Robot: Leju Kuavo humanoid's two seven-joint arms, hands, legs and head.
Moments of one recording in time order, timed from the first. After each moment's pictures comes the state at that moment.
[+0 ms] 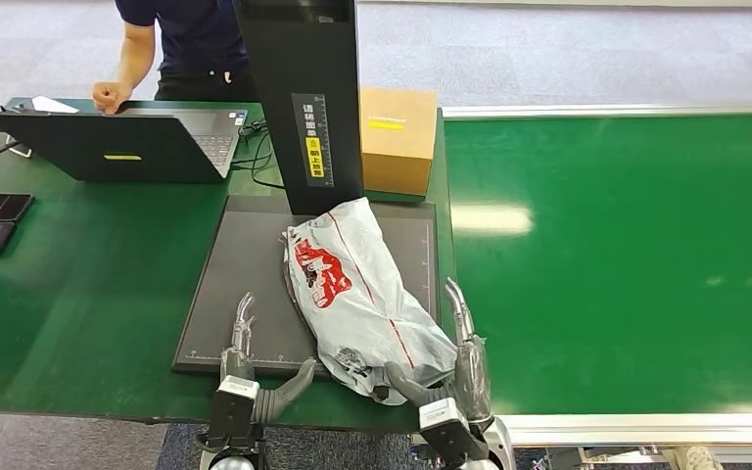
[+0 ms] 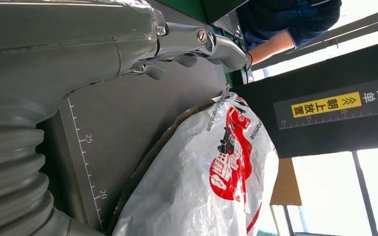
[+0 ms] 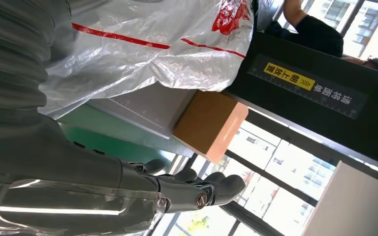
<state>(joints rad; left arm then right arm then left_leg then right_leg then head) 0.06 -0.25 -0.28 -1.24 -0.30 0.39 -0.70 0.03 0.19 0.34 -1.41 0.38 -0.52 -0.55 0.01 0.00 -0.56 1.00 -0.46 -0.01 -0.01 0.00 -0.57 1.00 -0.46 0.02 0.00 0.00</state>
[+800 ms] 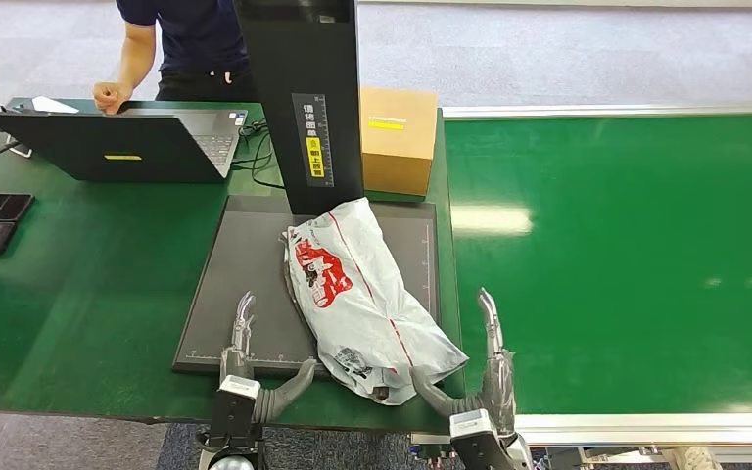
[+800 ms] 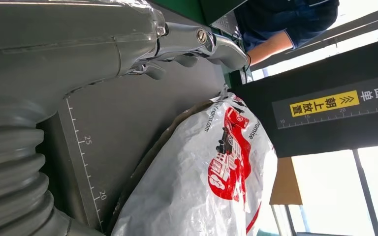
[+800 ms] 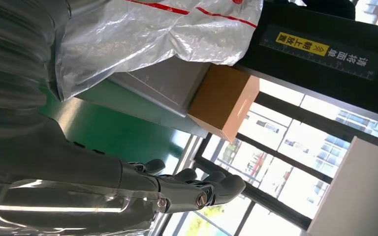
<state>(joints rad) 0.07 -0.25 -0.28 -1.26 -0.33 0.38 -0.68 0.12 0.19 0.26 -1.50 0.35 -0.51 -0.56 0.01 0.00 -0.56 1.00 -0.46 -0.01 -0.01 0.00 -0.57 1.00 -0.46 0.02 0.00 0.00</state>
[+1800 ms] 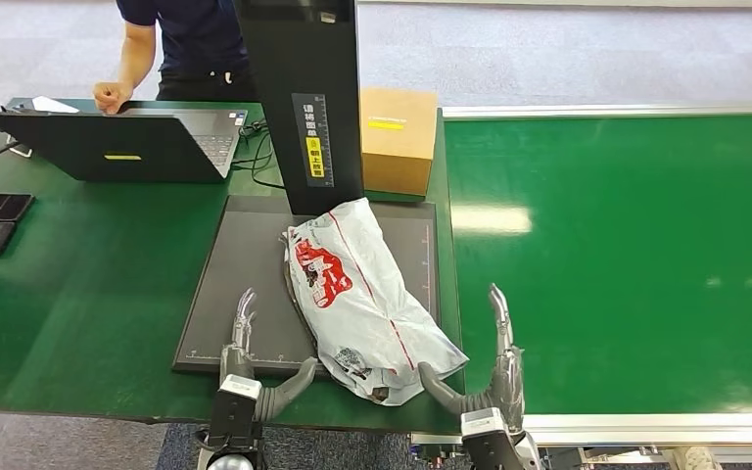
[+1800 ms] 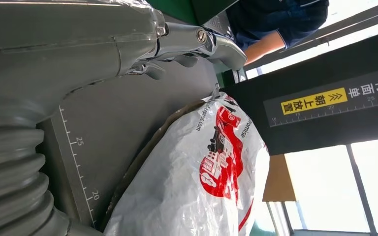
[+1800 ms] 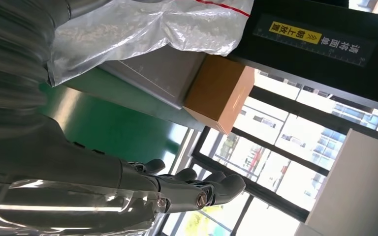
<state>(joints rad) 0.07 -0.25 -0.27 -1.28 -0.36 0.37 -0.67 0.13 0.22 0.20 -1.54 0.36 -0.46 -0.58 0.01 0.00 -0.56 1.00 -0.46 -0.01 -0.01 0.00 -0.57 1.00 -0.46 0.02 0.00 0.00</state>
